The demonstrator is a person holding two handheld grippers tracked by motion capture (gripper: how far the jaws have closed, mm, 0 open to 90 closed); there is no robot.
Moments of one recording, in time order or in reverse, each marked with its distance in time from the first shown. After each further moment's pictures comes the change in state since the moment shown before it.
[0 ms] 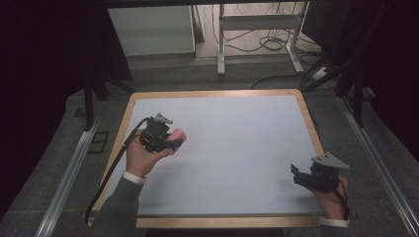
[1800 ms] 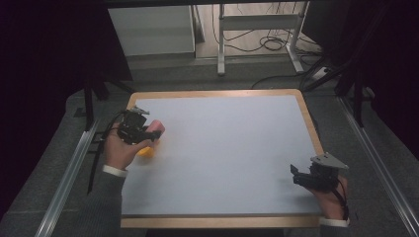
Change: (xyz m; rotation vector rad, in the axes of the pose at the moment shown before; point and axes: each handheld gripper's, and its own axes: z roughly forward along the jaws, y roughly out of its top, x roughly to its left) left arm 0.052 -0.009 -0.027 0.001 0.097 -0.096; right arm 0.001 -0.001 0.001 0.005 0.001 -0.002
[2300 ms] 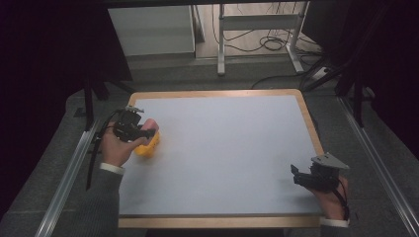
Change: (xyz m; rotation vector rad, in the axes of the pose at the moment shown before) left arm 0.020 -0.004 0.008 0.020 0.030 -0.047; right arm -0.001 0.000 -0.001 -0.001 -0.005 0.000
